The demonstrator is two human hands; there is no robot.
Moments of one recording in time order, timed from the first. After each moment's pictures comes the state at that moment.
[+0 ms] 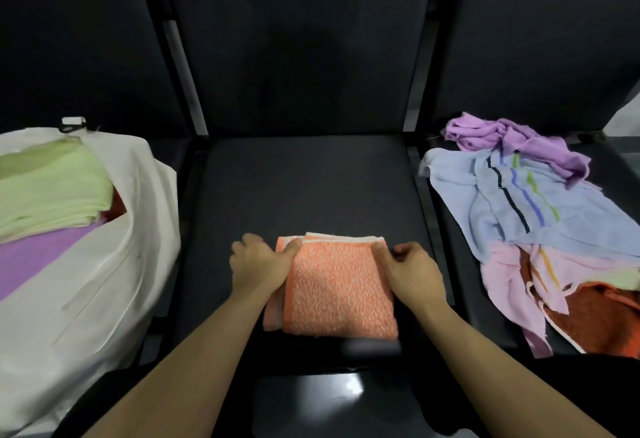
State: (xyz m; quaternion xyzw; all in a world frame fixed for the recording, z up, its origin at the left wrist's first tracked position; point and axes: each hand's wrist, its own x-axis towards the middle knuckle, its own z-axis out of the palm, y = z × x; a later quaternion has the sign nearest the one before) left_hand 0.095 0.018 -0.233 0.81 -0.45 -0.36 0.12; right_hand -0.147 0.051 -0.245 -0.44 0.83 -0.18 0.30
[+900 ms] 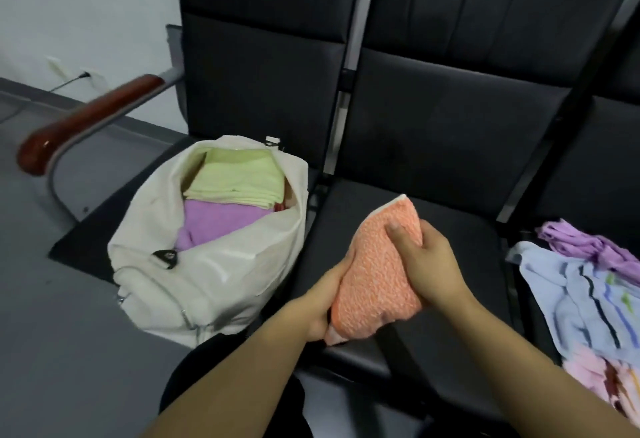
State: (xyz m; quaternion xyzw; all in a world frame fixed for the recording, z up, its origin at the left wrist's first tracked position) left_hand 0.180 0.102 -0.158 0.49 -0.15 -0.78 0.36; right_hand 0.019 0.056 -0.084 -0.61 0.58 -0.33 0.41
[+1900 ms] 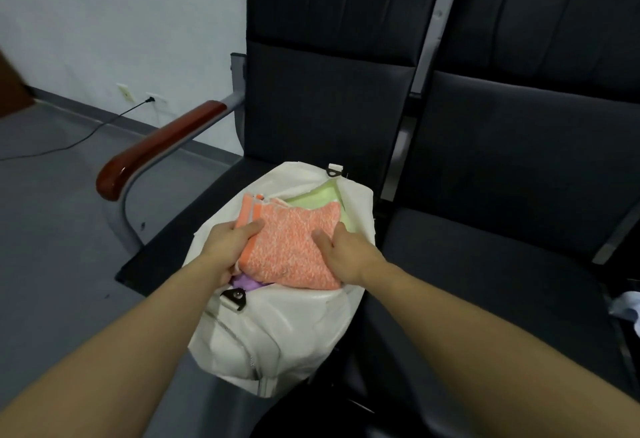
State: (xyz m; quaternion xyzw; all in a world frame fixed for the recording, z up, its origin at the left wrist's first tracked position) left_hand 0.452 0.081 -0.109 0.75 -0.19 -0.41 0.48; right_hand 0.249 -0.005 -0.122 -0.81 0.49 -0.03 0.32
